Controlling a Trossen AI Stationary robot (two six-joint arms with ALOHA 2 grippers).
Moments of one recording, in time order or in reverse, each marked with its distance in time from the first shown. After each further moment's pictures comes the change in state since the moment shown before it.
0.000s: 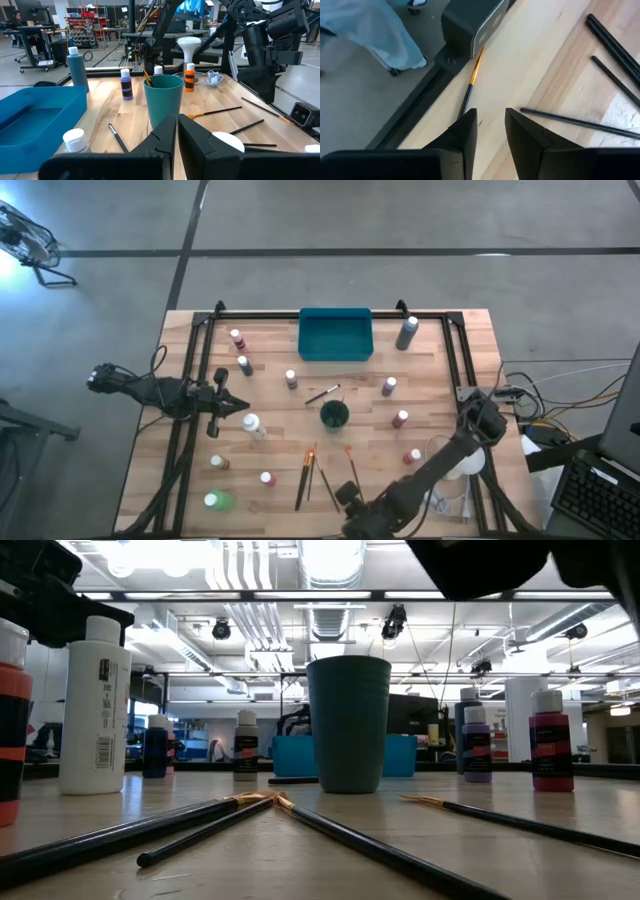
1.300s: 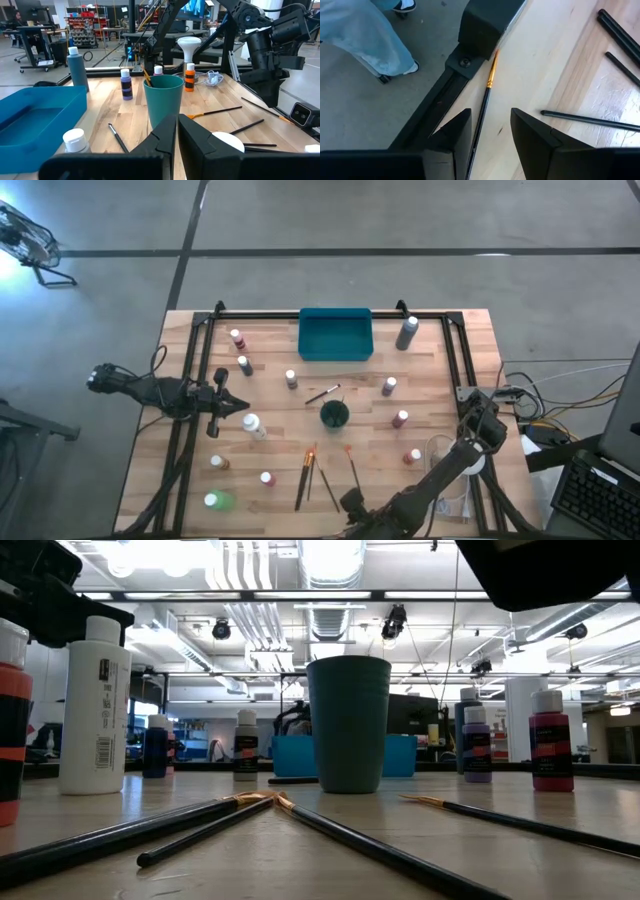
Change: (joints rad) left arm 0.000 0.000 0.000 0.000 0.000 0.000; right arm 0.055 0.045 -0.005 0.059 0.097 0.091
